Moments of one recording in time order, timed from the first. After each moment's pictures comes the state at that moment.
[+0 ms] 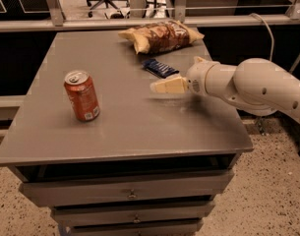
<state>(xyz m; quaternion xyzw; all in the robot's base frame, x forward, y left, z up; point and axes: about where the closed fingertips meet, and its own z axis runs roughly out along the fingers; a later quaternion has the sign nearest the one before) 0.665 -0.099 0.852 -0.29 0.77 0.17 0.55</state>
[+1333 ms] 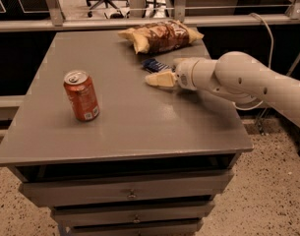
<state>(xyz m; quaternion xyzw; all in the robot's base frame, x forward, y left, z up) 0.711 -0.074 0.826 -0.29 0.78 0.17 0.53</state>
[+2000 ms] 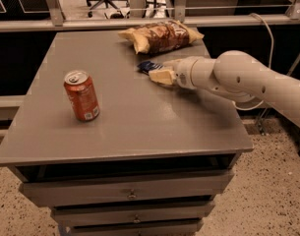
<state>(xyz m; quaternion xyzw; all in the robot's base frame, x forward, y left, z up) 0.713 -0.072 0.827 -0.30 0.78 0.17 0.53</state>
